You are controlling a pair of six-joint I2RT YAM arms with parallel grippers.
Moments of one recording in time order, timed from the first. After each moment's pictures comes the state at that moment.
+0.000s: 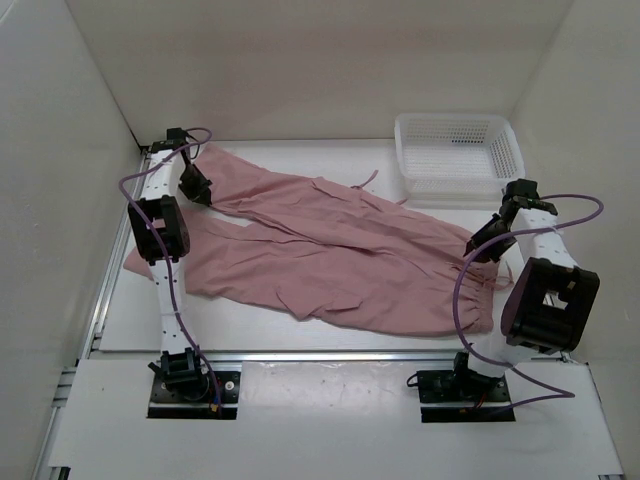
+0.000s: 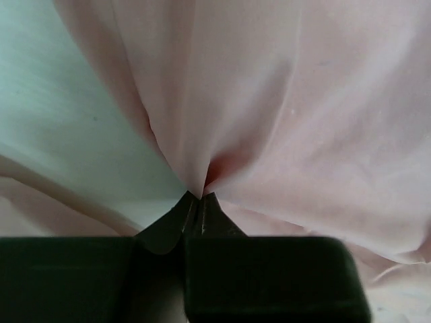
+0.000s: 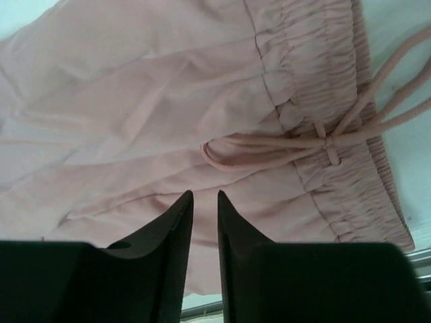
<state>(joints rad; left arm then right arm) 0.13 2.55 2.34 -1.07 0.05 -0.53 -0.25 1.53 1.12 -0.87 -0.10 0.58</state>
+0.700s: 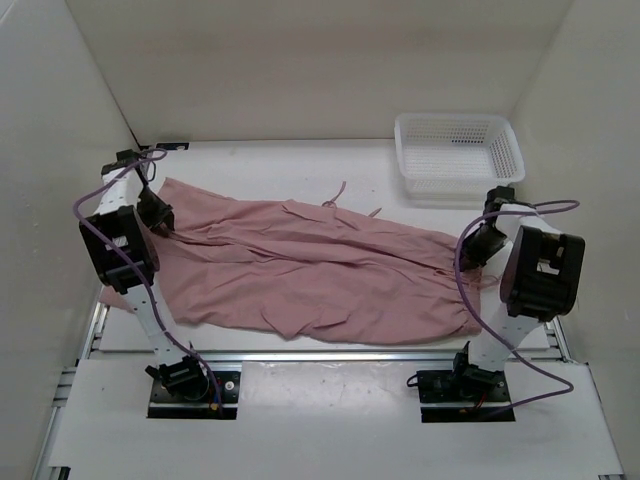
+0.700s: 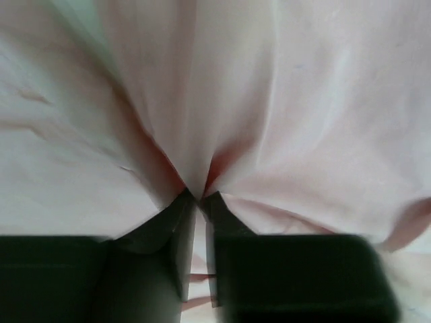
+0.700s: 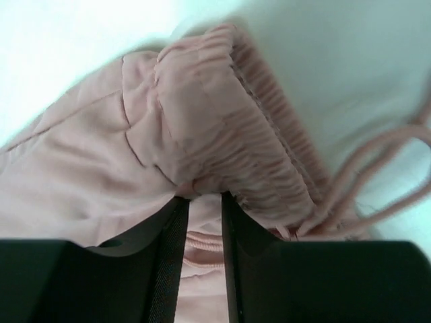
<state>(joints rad) 0.32 2.11 1.74 -1.00 -0.03 -0.50 -0.21 1.80 1.14 -0.77 -0.05 0.65</state>
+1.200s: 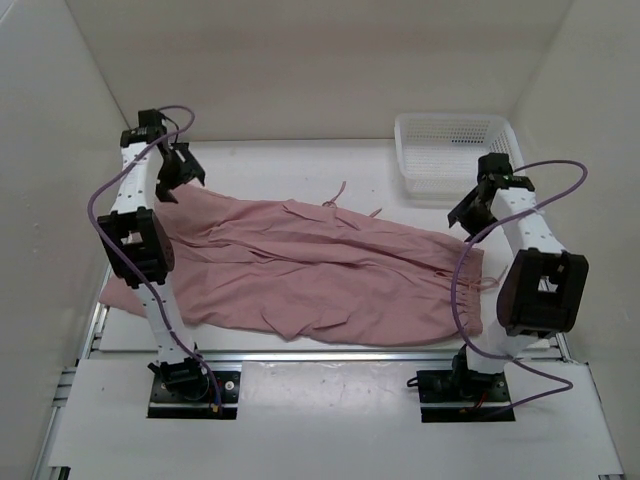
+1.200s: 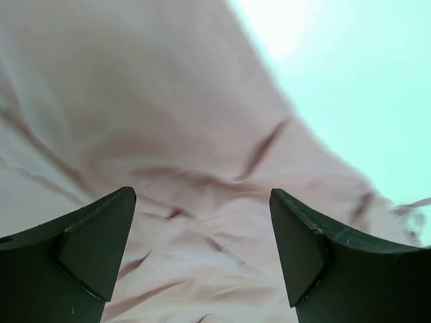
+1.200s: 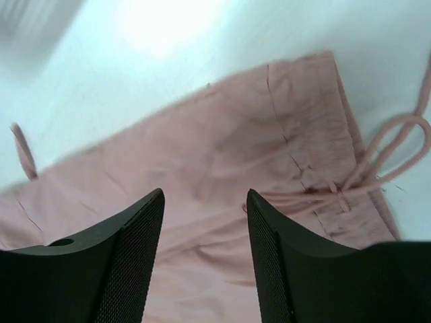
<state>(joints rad) 0.18 2.09 1.97 -1.06 0.00 -0.45 -0.06 1.60 1.29 -0.87 0.10 0.69</state>
